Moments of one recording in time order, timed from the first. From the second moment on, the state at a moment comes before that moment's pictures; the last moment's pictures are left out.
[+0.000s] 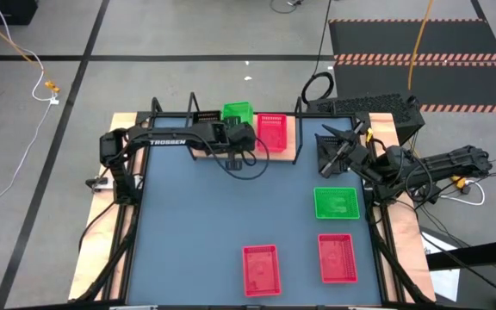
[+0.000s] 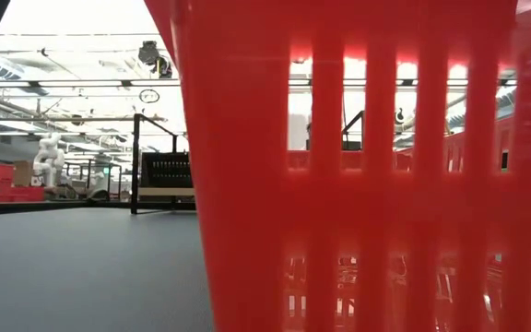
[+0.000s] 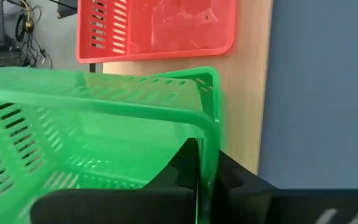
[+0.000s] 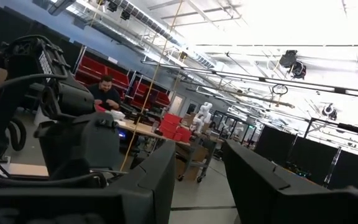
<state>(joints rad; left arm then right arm) 0.25 1.82 1.47 -0.71 -0.37 0.41 0.14 0.74 0.51 0.67 0.67 -0.67</state>
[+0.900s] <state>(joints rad) 0.24 1.82 1.47 -0.63 -0.37 0.35 0.14 0.74 0.51 0.67 0.67 -0.70</state>
